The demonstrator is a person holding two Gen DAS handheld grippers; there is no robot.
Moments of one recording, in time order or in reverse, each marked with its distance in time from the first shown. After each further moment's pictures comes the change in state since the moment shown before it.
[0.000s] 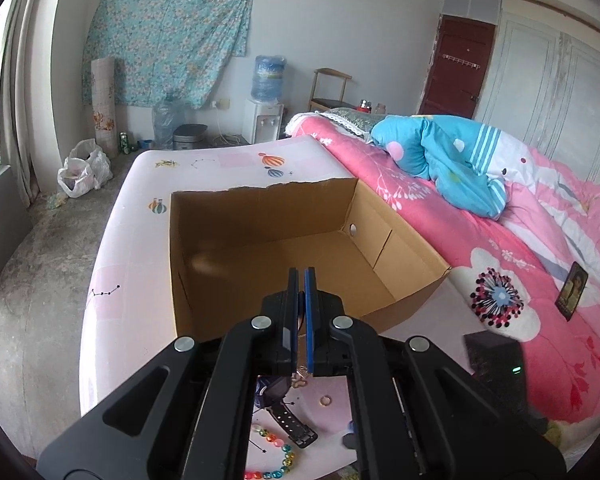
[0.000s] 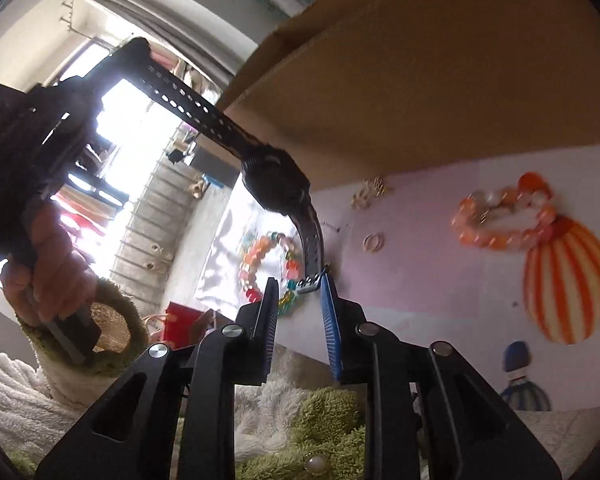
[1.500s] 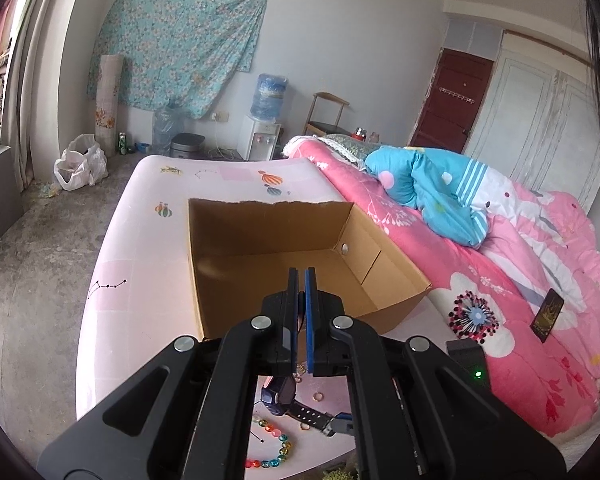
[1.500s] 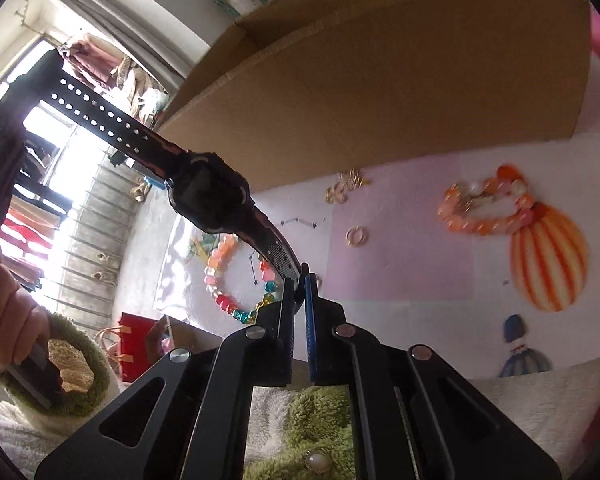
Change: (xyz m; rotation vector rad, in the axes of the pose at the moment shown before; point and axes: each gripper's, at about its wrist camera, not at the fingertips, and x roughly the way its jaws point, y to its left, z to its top) left arm -0.036 0.018 -0.003 -0.084 -0.085 -0.063; right arm 0.017 0.058 -0.005 0.027 -0.034 -0.273
